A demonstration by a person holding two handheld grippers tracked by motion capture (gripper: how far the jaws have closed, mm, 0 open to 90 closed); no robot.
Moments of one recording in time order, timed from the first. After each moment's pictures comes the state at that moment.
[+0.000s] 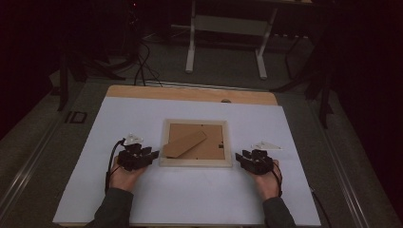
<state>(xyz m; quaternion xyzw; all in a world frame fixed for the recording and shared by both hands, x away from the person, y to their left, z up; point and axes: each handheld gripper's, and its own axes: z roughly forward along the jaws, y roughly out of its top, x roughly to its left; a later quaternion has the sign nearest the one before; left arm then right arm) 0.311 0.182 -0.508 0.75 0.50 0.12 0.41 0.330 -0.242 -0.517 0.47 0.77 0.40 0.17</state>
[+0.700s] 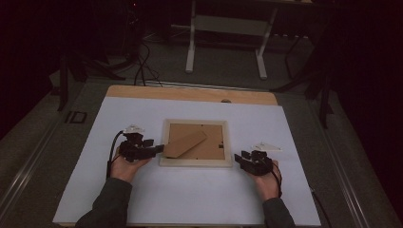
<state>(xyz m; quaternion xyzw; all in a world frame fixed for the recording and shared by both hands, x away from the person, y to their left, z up) 0.333 0.180 -0.487 0.75 0.49 0.08 0.44 0.328 -0.242 -0.519 0.46 0.77 0.40 0.17</state>
